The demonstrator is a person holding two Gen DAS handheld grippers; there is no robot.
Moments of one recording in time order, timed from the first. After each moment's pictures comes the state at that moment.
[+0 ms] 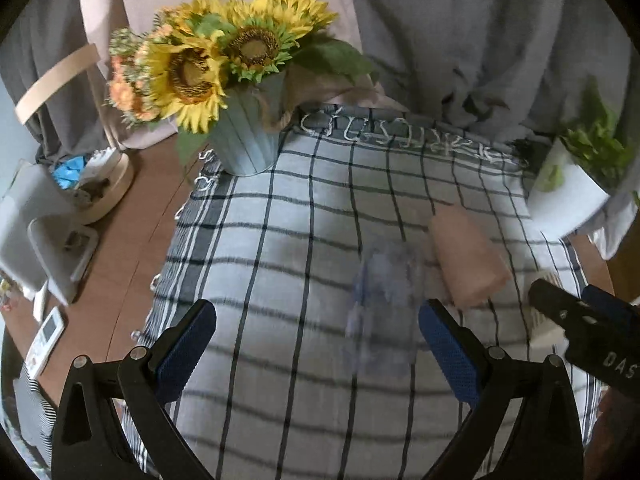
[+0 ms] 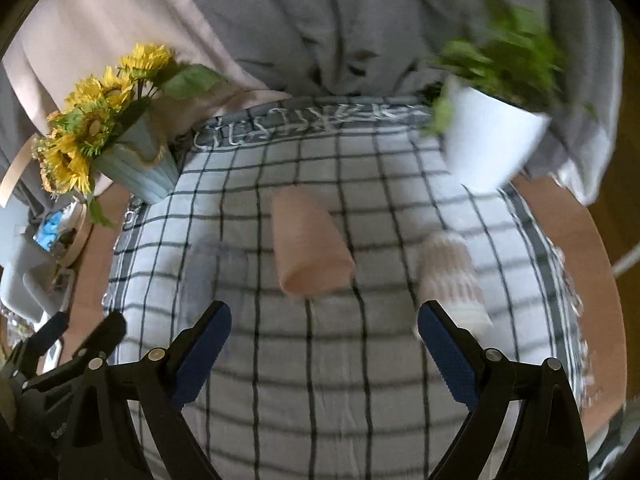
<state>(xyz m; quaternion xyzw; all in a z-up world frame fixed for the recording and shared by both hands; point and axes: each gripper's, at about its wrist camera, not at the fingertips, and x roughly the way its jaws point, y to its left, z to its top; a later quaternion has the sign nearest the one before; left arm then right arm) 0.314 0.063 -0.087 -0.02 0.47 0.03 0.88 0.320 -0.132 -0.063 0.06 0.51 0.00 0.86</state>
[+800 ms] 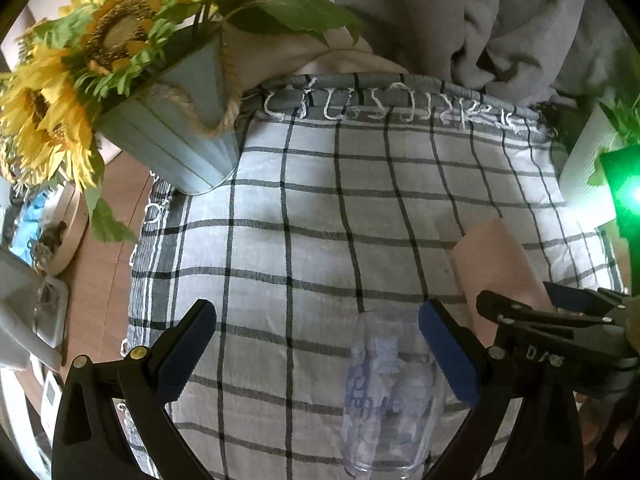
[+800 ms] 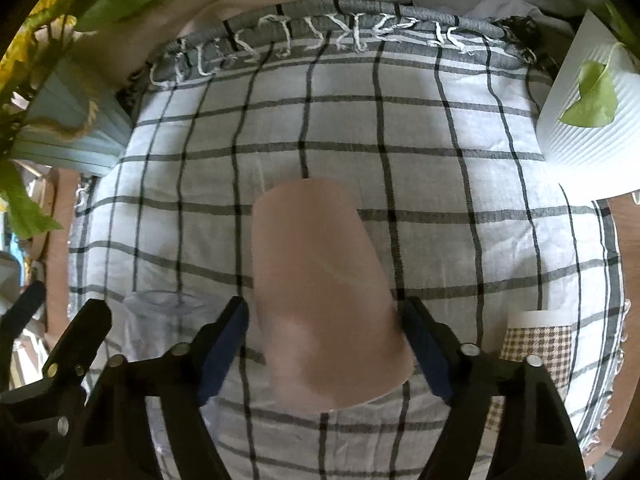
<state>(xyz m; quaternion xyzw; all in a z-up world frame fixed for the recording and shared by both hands) 0.416 0.043 -0.131 0.04 0.53 0.00 0.85 0.444 -0.118 -0.158 0.05 0.65 0.02 0.76</state>
